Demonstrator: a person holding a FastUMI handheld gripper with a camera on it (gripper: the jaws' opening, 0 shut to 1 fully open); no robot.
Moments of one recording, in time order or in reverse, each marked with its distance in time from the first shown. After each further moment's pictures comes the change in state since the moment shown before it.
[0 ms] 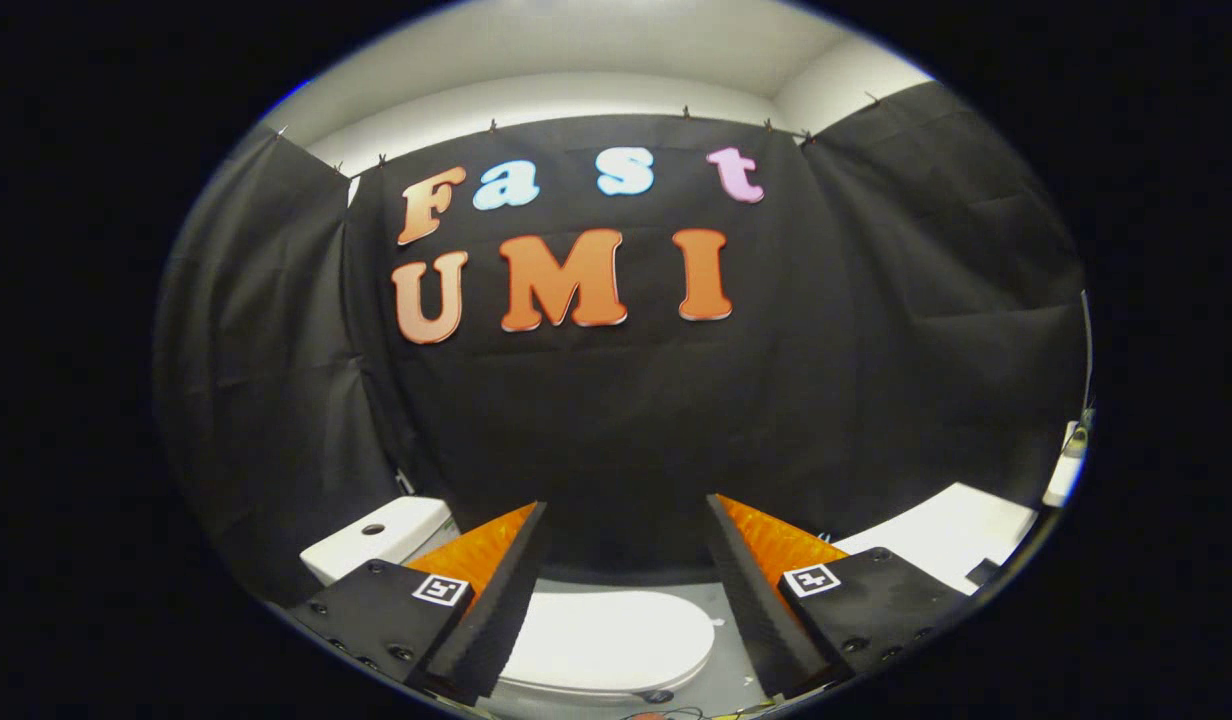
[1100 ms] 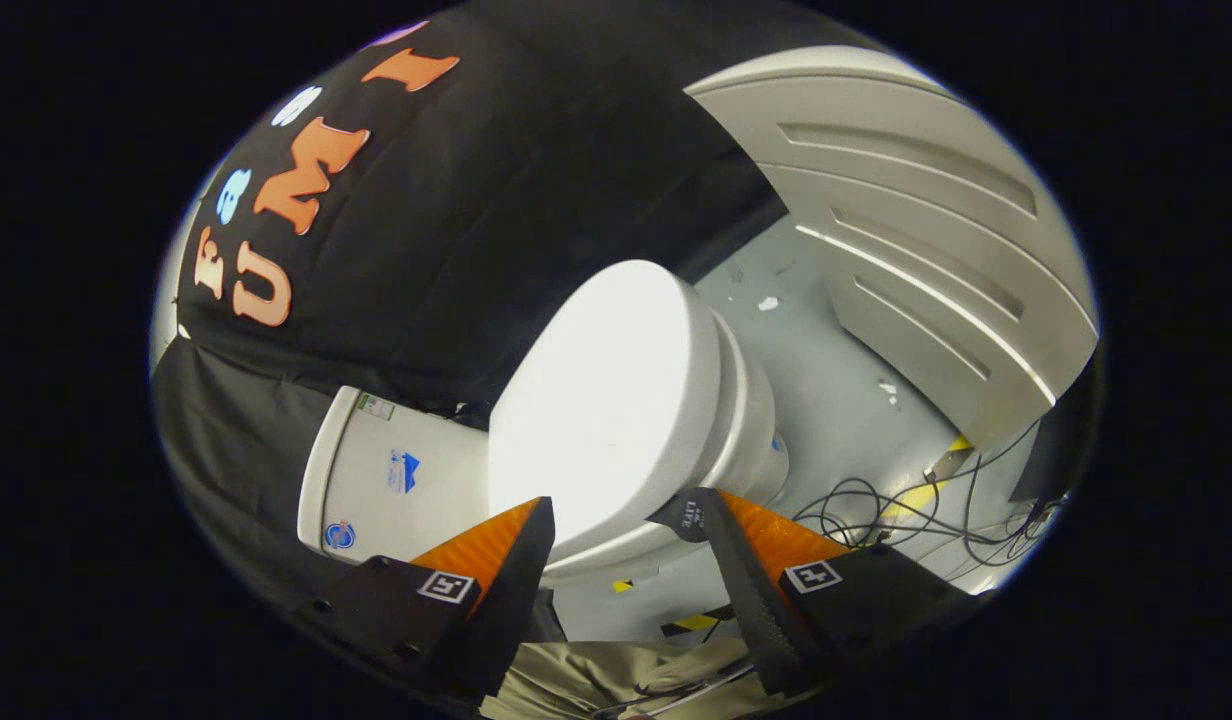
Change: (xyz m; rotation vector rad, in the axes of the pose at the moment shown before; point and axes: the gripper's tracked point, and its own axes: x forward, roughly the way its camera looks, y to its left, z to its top) arm 0.028 -0.119 -0.420 0.783 0.707 -0.038
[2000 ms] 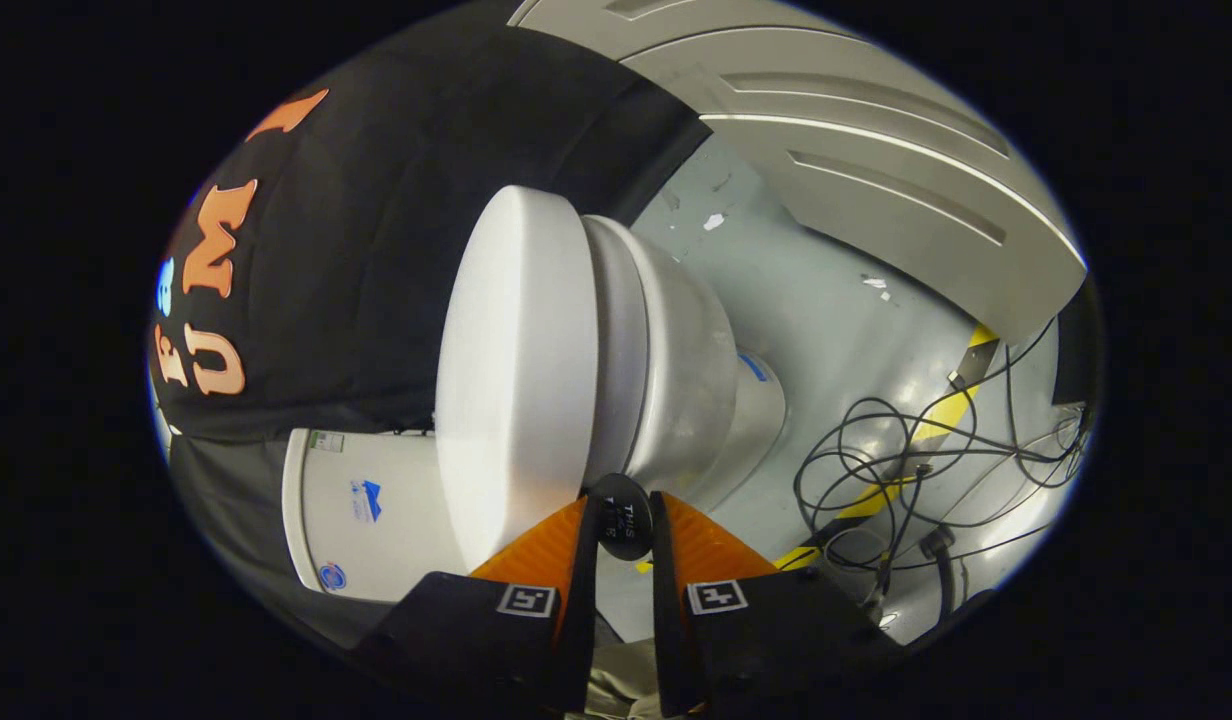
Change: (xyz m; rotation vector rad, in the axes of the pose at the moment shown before) arm 0.069 -0.041 -0.034 0.264 0.111 0.009
